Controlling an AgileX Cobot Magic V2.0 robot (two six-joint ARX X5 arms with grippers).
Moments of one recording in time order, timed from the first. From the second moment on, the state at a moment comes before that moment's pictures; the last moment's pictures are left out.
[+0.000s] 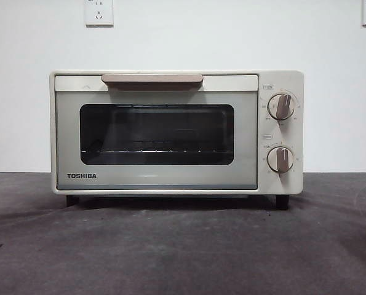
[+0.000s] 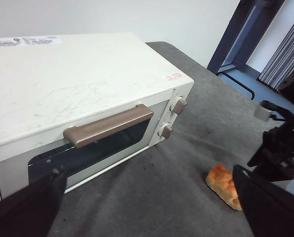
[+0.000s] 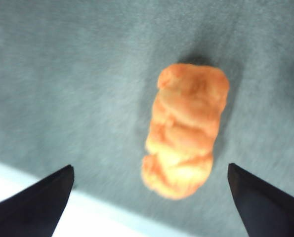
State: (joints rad) left arm -0.25 0.69 0.95 -0.57 0.58 -0.08; right arm 0.25 1.02 0.79 -1.04 -0.28 0.18
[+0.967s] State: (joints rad) left arm -0.25 0.69 0.95 -0.57 0.58 -0.08; right arm 0.31 1.42 0.79 -0.91 -0.18 0.21
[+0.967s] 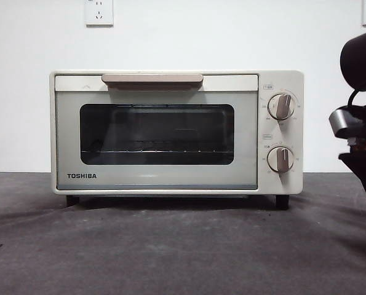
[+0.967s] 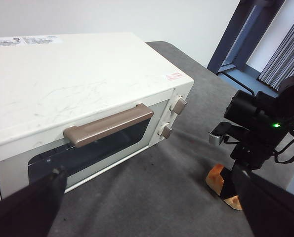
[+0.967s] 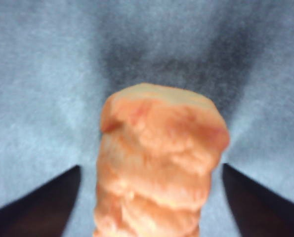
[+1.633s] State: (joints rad) left arm -0.25 0.69 0.95 -0.57 0.58 -0.08; right arm 0.31 1.18 0.86 -1.03 -0.21 0.21
